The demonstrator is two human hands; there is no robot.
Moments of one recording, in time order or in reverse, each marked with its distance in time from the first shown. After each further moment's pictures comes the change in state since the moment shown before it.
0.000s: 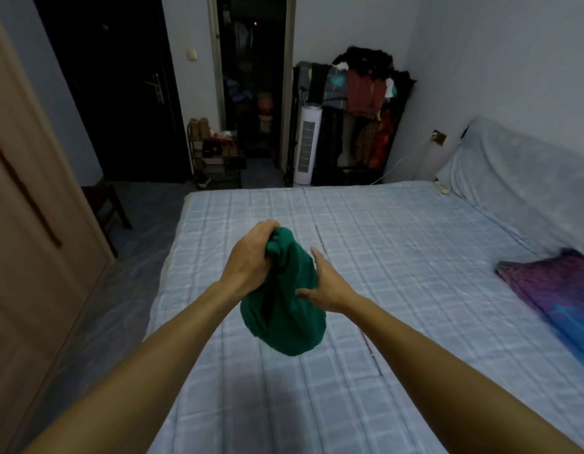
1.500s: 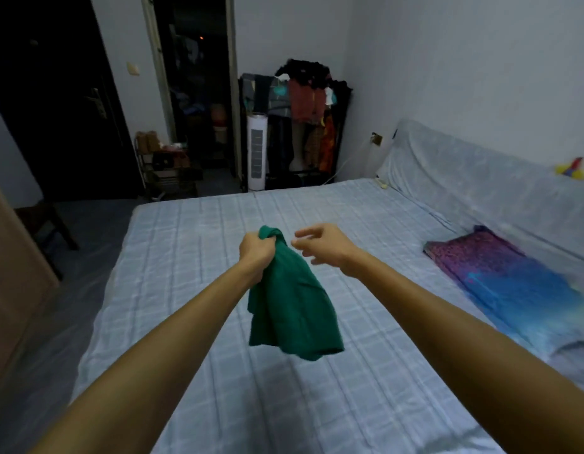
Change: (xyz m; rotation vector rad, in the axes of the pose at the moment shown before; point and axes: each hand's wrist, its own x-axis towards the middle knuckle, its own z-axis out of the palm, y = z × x) left_hand 0.003 0.159 0.116 -0.543 -0.045 -0.829; right_hand -0.136 0.026 -0.154 0.385 0.147 0.181
